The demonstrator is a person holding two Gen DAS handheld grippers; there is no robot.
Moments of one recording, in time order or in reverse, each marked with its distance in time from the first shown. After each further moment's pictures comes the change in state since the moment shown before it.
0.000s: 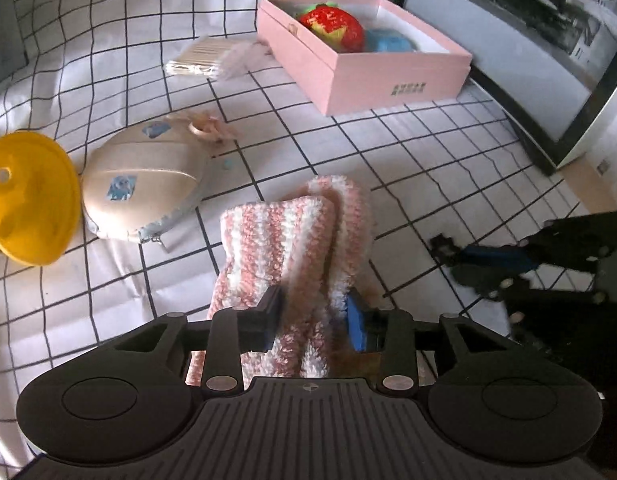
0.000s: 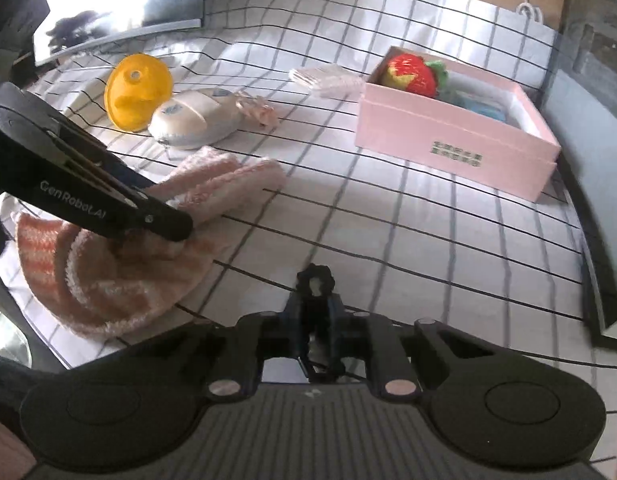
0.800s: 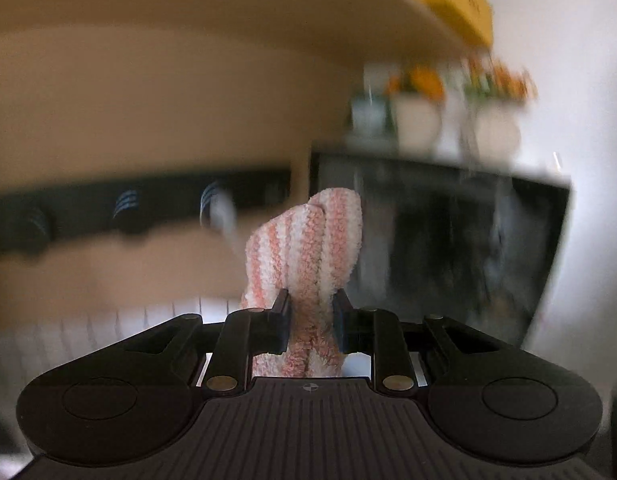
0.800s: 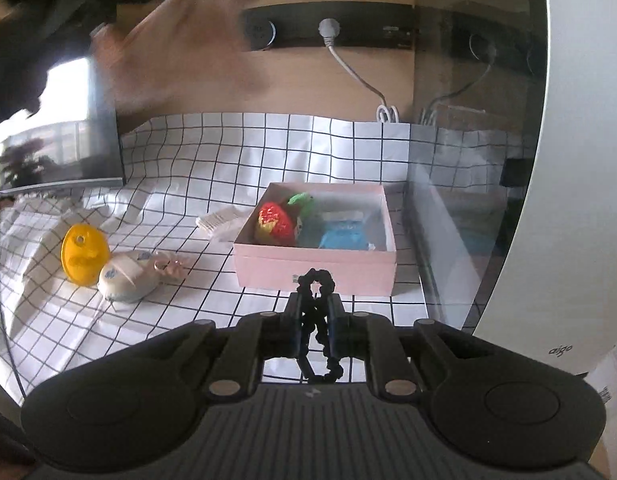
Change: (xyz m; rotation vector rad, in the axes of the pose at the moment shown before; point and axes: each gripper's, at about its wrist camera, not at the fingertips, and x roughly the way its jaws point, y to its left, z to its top) left arm -0.171 -0.044 0.171 0.241 -0.654 -0.190; right arm -0.110 -0.085 0.018 0.206 -0.303 -0.125
